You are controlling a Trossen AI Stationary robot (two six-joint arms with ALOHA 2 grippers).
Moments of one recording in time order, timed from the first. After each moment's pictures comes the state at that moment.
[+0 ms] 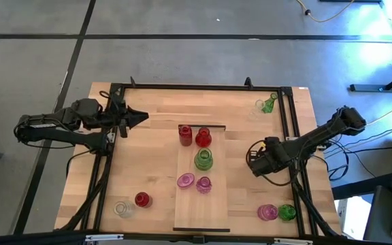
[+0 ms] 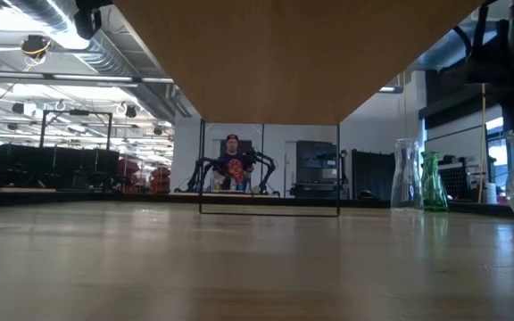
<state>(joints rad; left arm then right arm) 0.04 0.56 0.75 -0.36 -0.21 -0.63 0.46 1.36 0.92 -1.28 0.13 2.08</state>
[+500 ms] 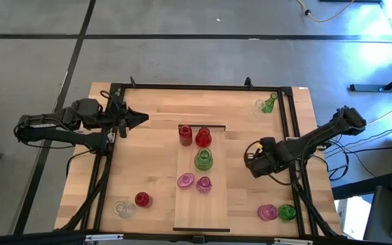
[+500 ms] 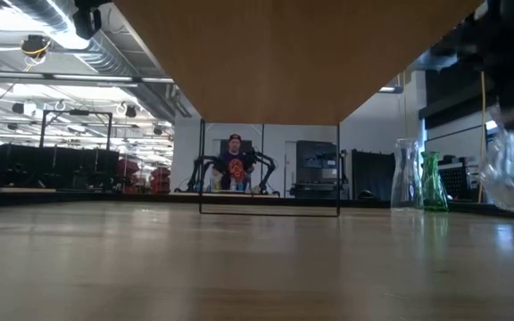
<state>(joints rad) 0.04 0.56 0.75 -0.36 -0.18 -0.68 0.46 1.35 1.03 -1.26 0.15 1.97</state>
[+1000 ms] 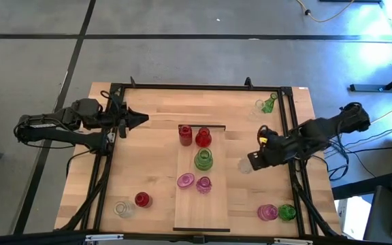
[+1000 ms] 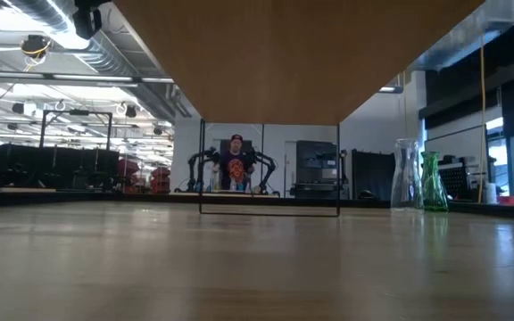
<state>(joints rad) 0.04 0.56 0.75 -0.36 -0.17 -0.68 0.46 1.29 1.50 -1.27 0.07 1.61</state>
